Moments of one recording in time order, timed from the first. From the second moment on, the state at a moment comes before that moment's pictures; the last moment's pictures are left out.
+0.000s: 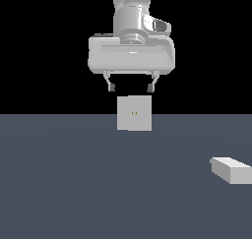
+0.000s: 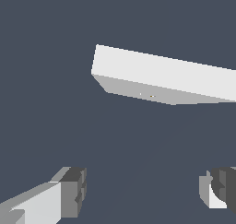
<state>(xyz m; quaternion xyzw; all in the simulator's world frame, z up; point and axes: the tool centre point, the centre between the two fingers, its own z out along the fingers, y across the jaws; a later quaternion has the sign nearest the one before) 0.003 -0.012 0.160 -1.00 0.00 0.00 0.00</state>
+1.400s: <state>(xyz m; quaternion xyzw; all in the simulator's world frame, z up) -0.076 -0.119 0.092 -1.00 0.00 -0.04 0.00</state>
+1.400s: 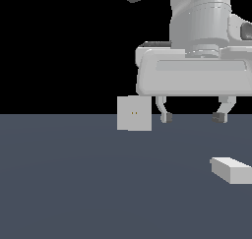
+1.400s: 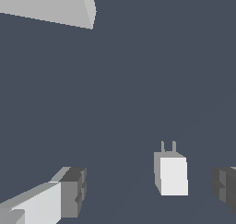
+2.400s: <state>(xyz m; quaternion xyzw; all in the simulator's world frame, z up) -0.103 -0.162 0.061 -1.00 0.00 -0.06 0.00</state>
